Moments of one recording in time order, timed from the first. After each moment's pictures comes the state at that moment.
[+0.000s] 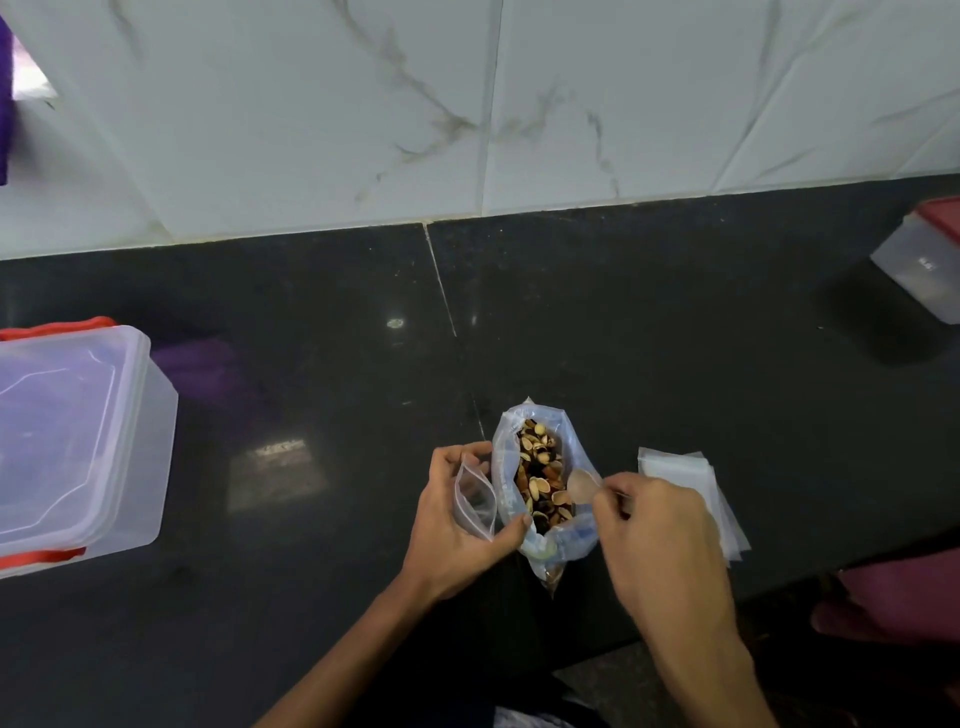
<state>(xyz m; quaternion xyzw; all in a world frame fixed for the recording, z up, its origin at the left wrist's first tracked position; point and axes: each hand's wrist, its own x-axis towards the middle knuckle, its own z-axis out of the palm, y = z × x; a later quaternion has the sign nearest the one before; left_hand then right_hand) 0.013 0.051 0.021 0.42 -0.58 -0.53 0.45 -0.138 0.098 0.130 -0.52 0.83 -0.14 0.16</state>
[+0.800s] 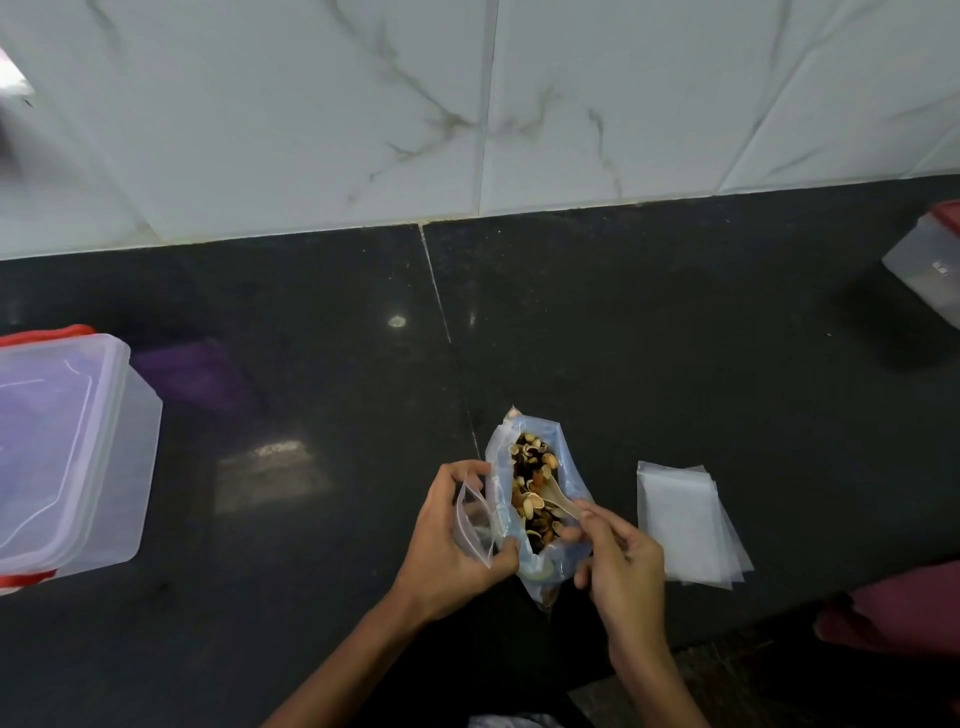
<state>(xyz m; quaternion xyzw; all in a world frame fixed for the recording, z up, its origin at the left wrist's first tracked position) 0.010 0.045 0.009 0.42 -0.60 -0.55 0.40 -0.140 0.093 0.059 -0.18 0.73 -0.48 0.45</state>
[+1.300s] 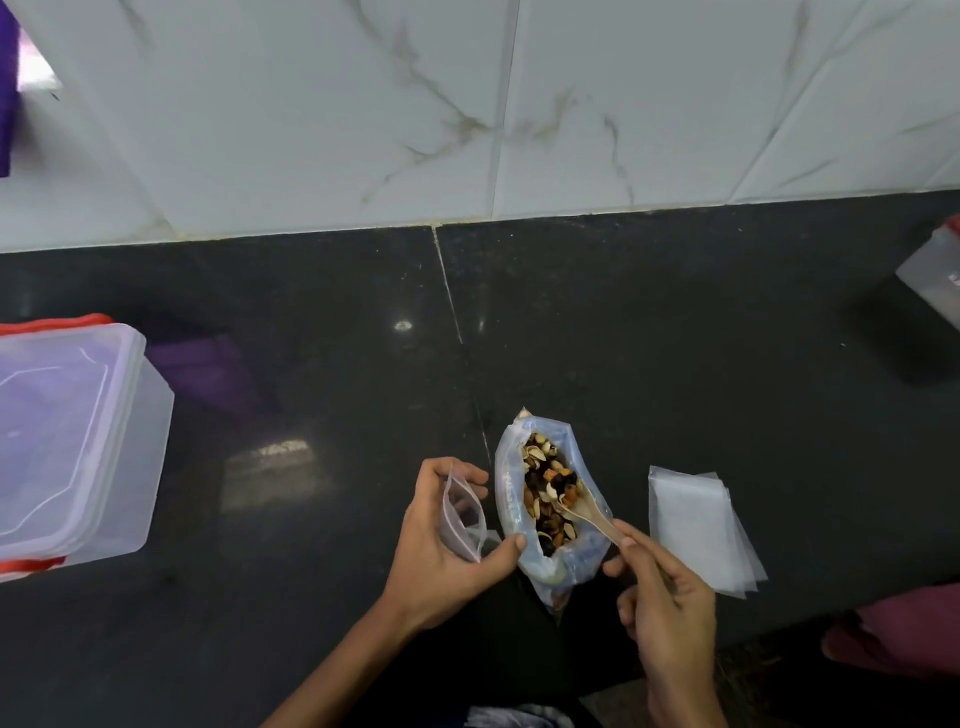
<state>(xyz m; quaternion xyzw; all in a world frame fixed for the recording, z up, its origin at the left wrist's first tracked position) 0.022 0.052 0.028 0.44 -0.59 -0.50 0.46 -0.150 0.118 0.060 -0.19 0.72 -0.52 0.41</state>
